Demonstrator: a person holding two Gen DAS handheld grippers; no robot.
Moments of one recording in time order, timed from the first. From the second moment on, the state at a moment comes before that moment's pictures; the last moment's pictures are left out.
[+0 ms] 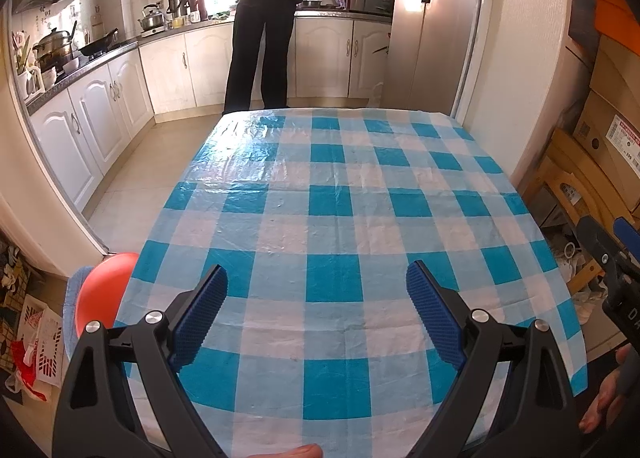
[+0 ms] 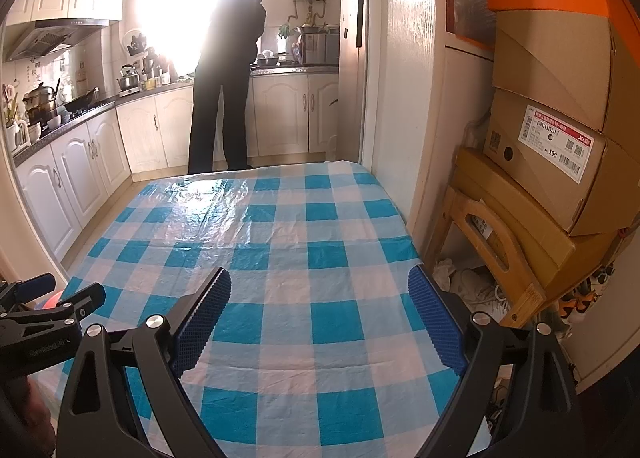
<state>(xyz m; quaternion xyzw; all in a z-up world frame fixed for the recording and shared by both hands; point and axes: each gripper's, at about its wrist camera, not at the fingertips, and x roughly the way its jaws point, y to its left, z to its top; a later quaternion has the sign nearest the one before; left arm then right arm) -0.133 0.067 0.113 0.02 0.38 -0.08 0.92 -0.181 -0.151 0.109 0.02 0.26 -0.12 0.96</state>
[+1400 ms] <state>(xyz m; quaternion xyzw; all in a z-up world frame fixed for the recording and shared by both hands) -0.091 0.050 0.071 0.02 0.42 -0.10 0.90 -0.143 -0.165 0.066 0.04 0.32 -0.11 0.94</state>
